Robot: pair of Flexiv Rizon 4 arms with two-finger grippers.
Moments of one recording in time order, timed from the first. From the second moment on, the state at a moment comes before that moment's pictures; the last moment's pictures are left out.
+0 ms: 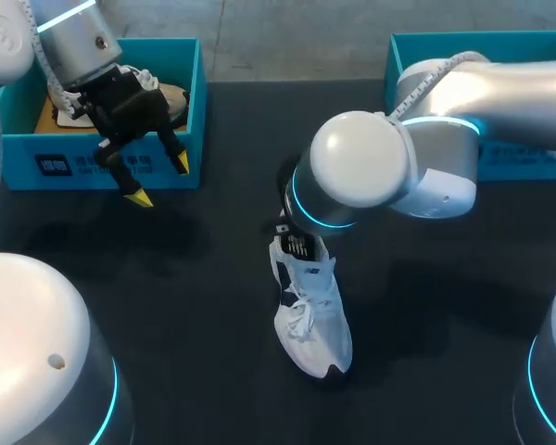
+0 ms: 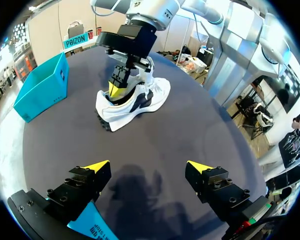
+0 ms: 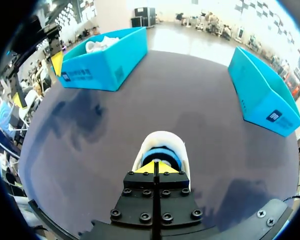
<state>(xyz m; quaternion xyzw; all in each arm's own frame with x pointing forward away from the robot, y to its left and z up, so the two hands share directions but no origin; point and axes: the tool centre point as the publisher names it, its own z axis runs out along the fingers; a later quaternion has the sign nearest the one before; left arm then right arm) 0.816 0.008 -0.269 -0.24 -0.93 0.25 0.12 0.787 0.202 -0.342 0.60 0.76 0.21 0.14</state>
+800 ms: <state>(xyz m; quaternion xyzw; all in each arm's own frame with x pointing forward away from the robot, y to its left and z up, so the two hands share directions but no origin) 0.816 0.008 -0.269 -0.24 -0.93 0.25 0.12 0.810 0.207 -0.361 0.60 0.77 0.20 0.13</state>
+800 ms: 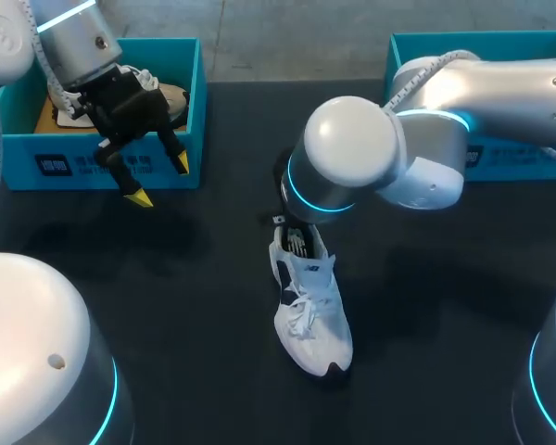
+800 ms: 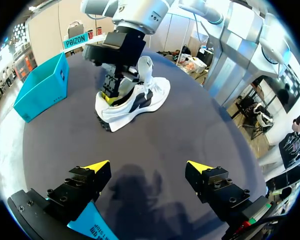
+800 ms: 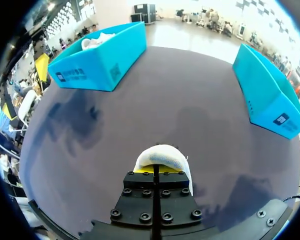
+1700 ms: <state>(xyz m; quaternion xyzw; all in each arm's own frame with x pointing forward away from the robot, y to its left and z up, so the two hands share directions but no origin) 0.816 0.008 -0.269 -0.24 -0.93 0.25 0.12 0.799 0.209 -0.364 0.59 0.76 0.22 0.15</state>
